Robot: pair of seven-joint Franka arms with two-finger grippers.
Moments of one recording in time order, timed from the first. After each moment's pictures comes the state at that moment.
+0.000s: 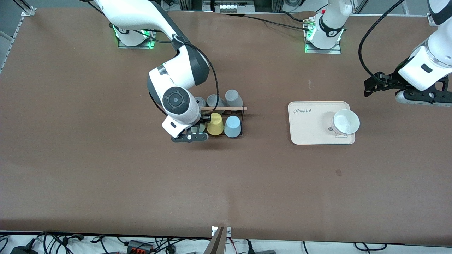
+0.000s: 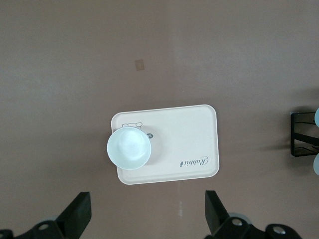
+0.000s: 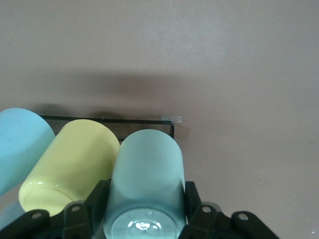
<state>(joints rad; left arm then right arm) 0.00 0.02 -0.09 -1.63 0.00 1.63 -0.03 0.64 0.69 -0.06 -1.31 0.13 1.84 0.49</state>
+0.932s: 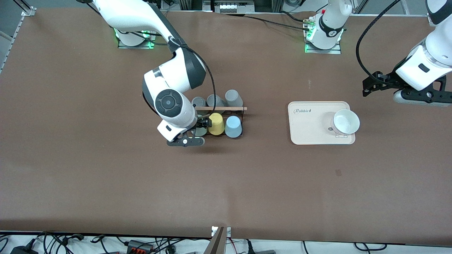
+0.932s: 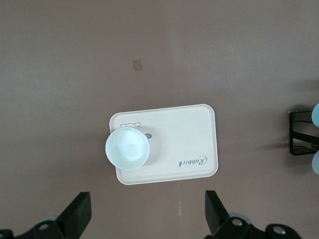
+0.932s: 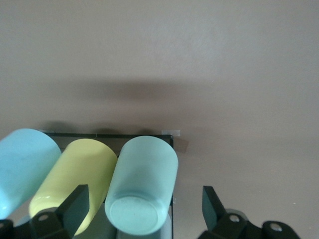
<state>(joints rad) 0.00 0.02 -0.09 -1.62 0.00 1.63 -0.03 0.62 0.67 -0.09 -1.26 0.15 1.84 0.49</state>
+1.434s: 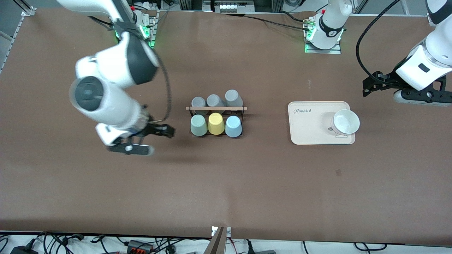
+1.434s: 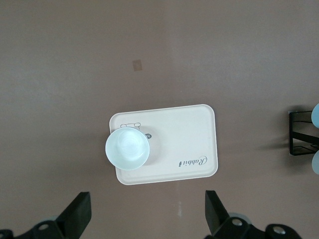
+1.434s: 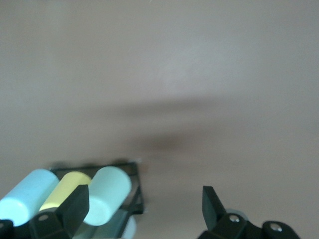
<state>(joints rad) 0.00 0.02 -0.09 -1.62 0.00 1.63 -0.03 0.40 0.52 -0.10 -1.21 0.15 1.76 0.41</state>
